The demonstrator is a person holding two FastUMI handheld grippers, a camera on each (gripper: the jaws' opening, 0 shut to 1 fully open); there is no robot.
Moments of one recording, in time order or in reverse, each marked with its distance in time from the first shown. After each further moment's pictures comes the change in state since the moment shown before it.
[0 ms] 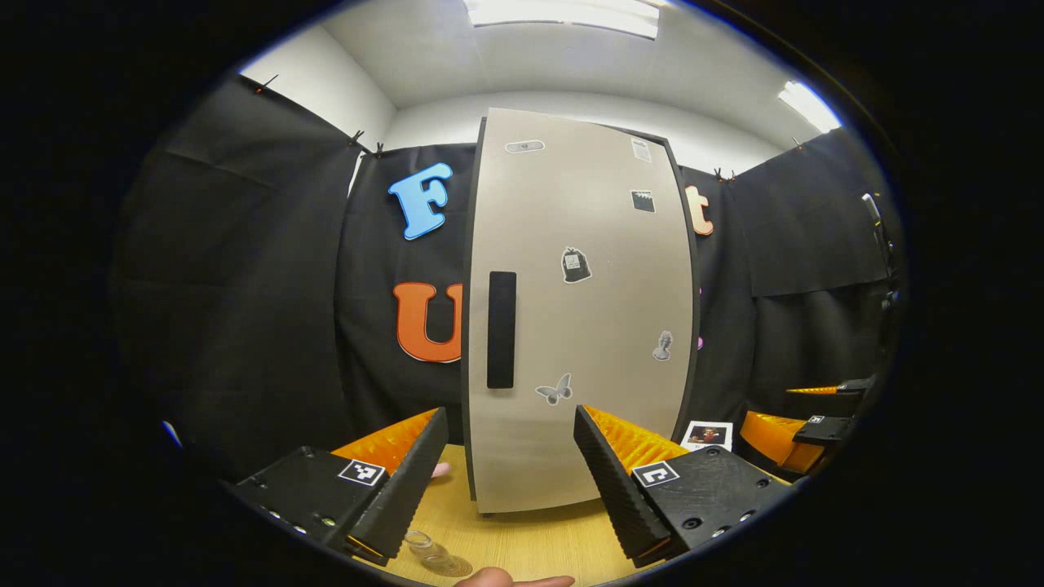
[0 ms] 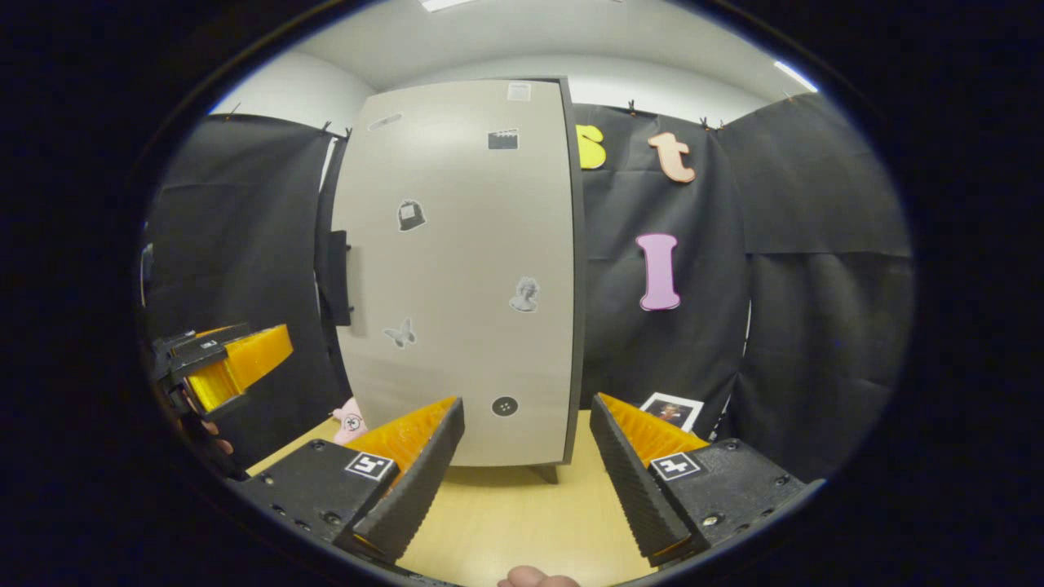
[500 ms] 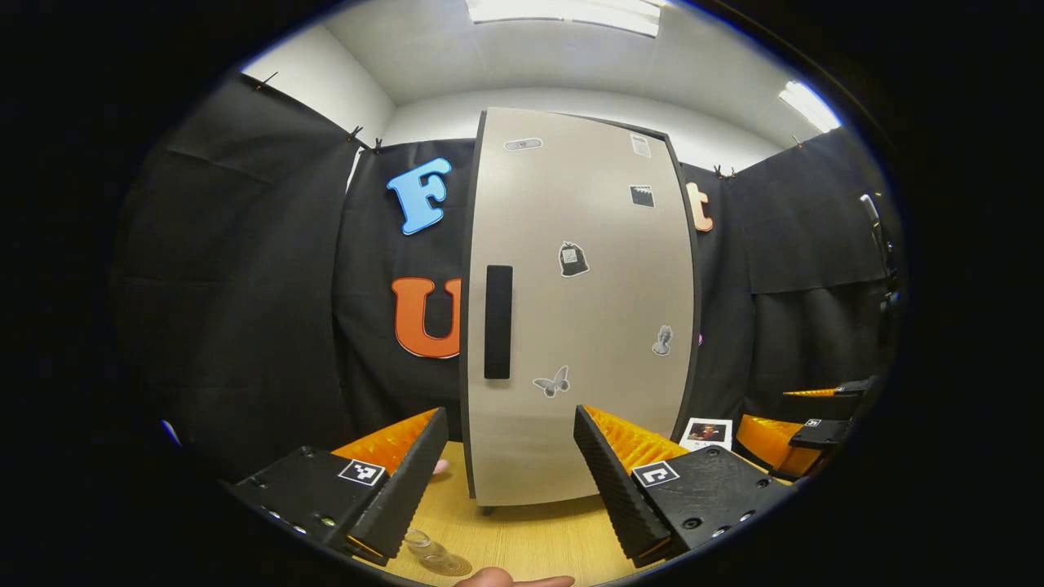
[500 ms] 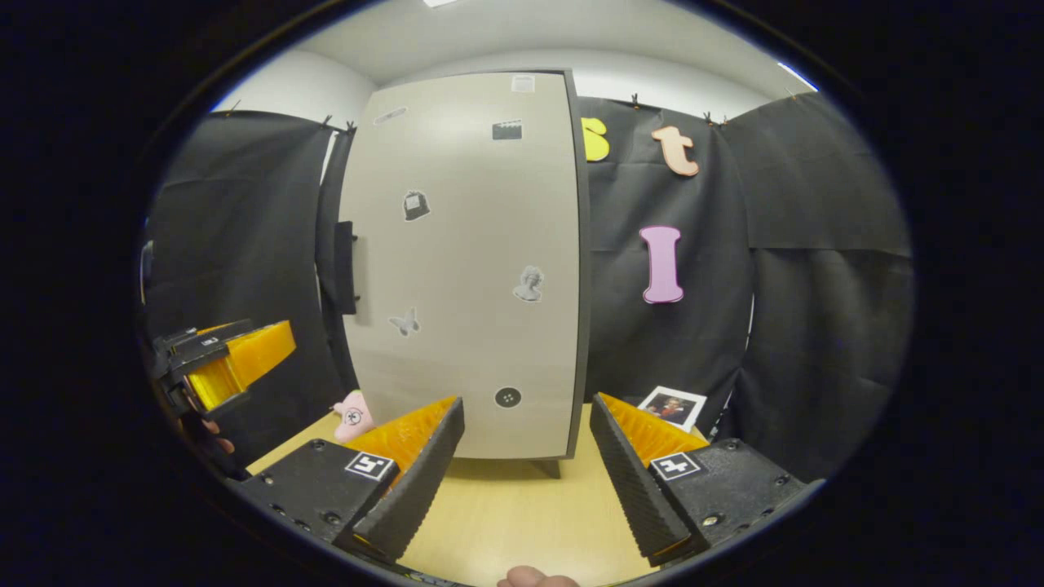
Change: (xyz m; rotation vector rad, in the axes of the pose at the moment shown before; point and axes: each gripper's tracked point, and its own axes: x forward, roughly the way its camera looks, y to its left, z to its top) left arm 0.001 0.000 -0.005 -0.004 0.018 -0.007; right arm 0.011 0.005 -0.004 -0.002 0.031 0.013
